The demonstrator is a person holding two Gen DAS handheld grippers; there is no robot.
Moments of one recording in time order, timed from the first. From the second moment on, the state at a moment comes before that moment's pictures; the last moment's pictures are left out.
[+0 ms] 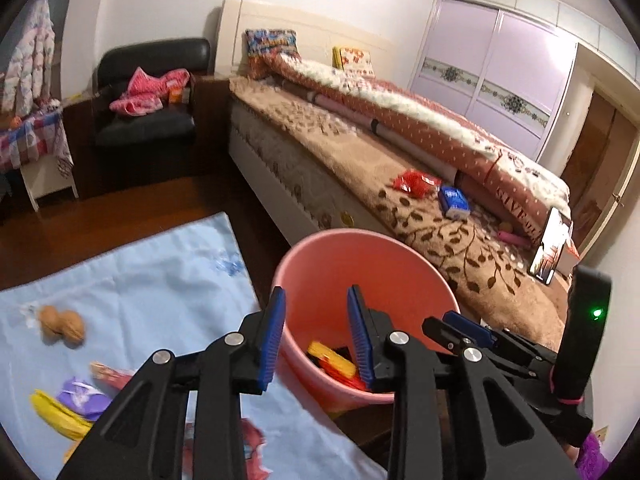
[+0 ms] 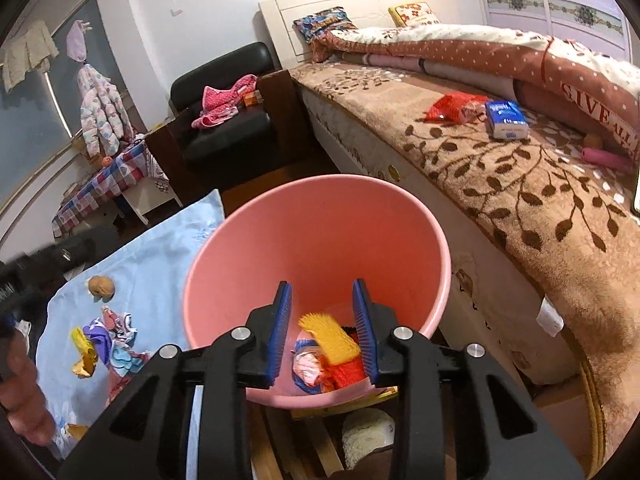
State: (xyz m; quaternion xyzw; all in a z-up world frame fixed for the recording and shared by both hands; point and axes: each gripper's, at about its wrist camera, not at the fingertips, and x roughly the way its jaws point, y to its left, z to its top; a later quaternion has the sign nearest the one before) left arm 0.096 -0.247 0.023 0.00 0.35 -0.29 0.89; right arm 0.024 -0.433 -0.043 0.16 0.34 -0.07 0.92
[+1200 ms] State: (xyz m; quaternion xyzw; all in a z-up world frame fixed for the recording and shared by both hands) left arm -0.064 -0.006 -0.006 0.00 0.38 -0.18 0.91; right arm -0.066 -0.288 -0.011 0.11 0.31 0.07 0.94
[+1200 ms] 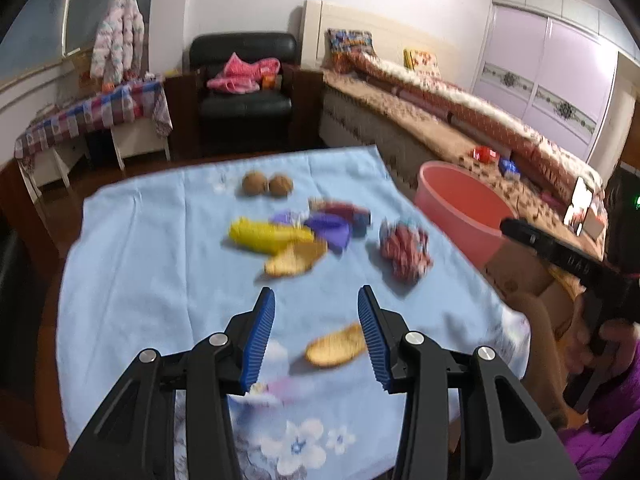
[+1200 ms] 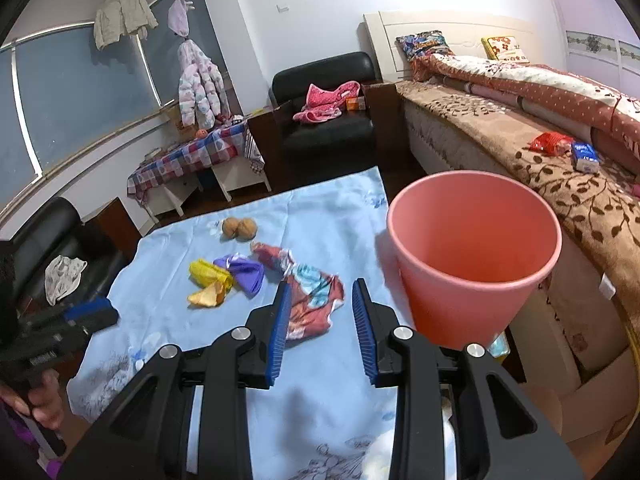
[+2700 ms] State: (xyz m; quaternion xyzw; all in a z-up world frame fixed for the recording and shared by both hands) left arm -0.068 0.000 -0.036 -0.04 0.37 -0.16 0.91; right arm -0.117 -0.232 -0.022 0.09 0.35 0.09 0.93
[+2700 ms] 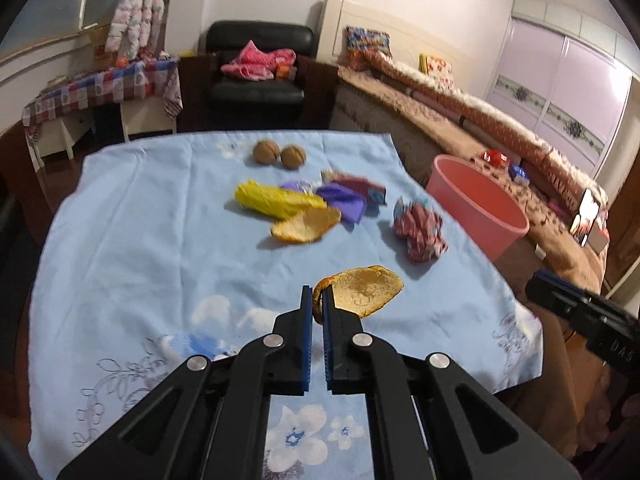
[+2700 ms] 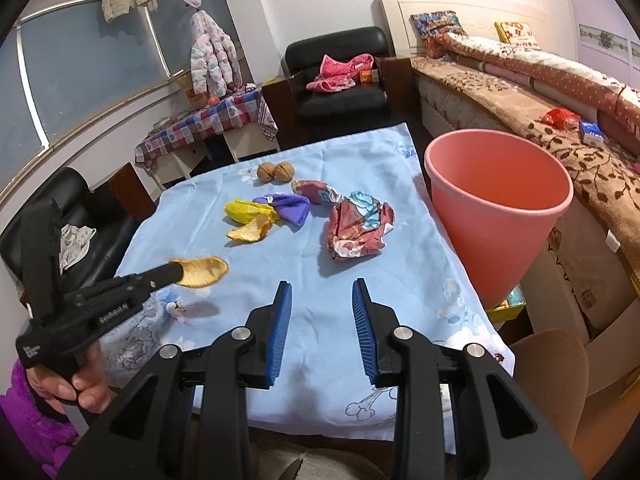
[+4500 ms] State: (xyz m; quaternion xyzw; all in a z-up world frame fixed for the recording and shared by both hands) left arm -0.006 0.020 -0.013 -0.08 0.36 -0.15 0.92; right arm 0.025 -0.222 -0.078 0.07 0.43 0.04 0.90
